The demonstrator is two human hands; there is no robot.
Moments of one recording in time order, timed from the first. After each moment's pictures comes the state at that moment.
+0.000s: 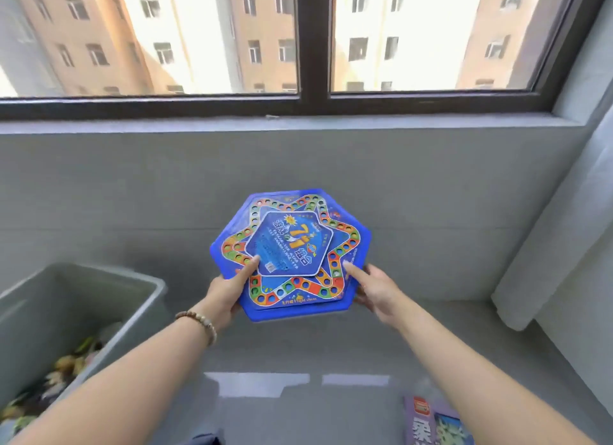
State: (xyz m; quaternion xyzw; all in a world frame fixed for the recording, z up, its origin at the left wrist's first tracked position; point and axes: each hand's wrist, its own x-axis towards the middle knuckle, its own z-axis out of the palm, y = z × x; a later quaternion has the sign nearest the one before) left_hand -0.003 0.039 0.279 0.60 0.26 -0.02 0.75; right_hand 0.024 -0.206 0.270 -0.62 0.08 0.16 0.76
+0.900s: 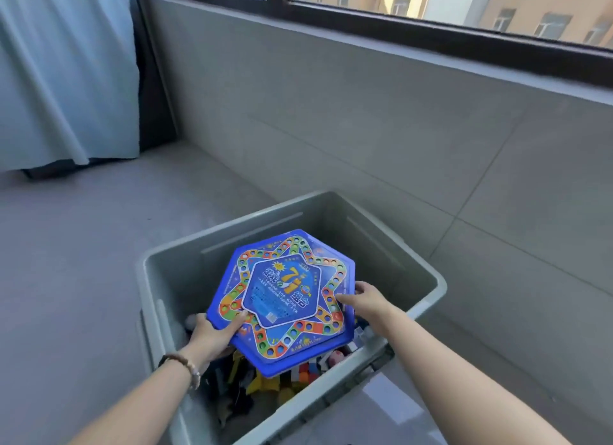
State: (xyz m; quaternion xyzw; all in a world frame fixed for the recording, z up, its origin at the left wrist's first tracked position) left_hand -0.211 0.468 0.095 0.51 0.58 0.11 0.62; right_hand 0.016 0.313 0.131 -0.79 -0.08 0.43 0.44
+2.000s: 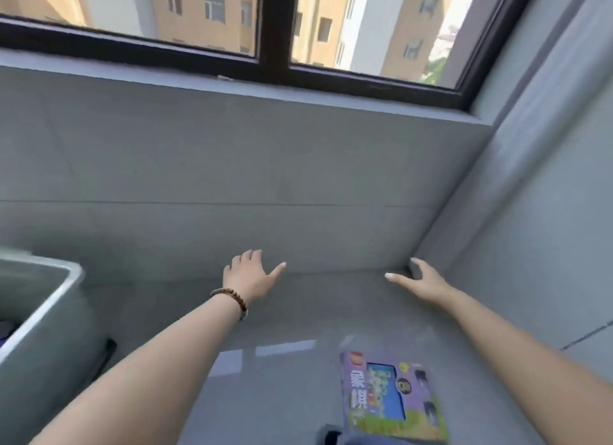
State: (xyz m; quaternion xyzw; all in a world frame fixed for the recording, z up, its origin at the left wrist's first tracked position) left_hand 0.028 -0.050 0.228 0.97 -0.02 -0.09 0.22; right_hand -0.032 -0.363 0.269 -0.89 0.22 0.07 0.39
